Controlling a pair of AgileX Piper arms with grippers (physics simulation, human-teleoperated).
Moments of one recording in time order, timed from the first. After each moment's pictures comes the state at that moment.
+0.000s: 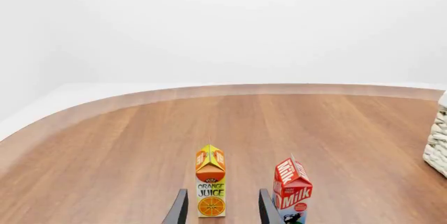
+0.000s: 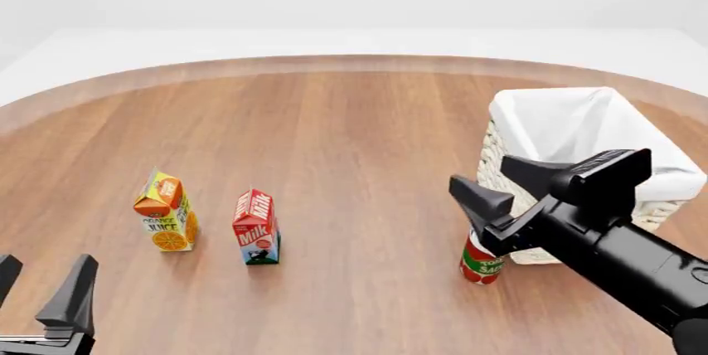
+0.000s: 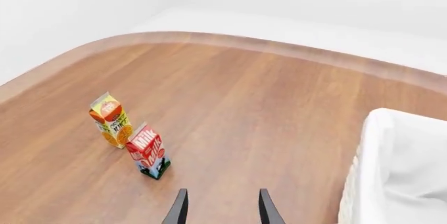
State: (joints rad) left arm 0.00 0.01 0.00 0.00 0.00; right arm 0.54 0.88 -0.48 -0.13 0.09
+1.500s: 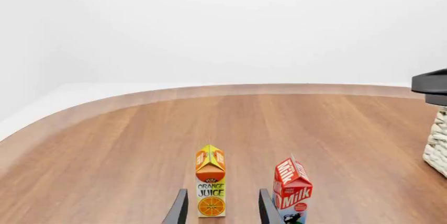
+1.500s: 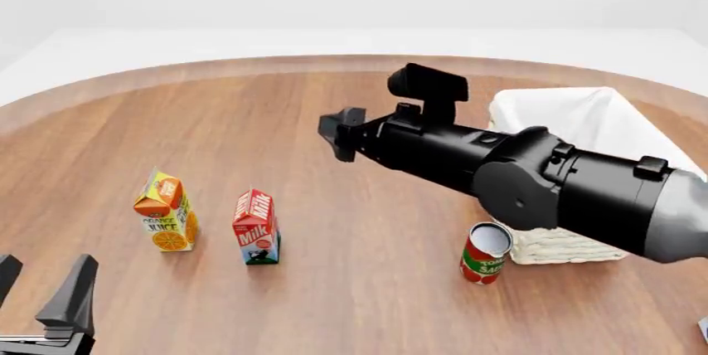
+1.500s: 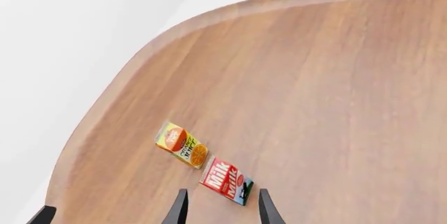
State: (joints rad) left arm 0.00 0.01 0.00 0.00 0.00; right arm 0.73 1.46 -1.04 0.01 0.50
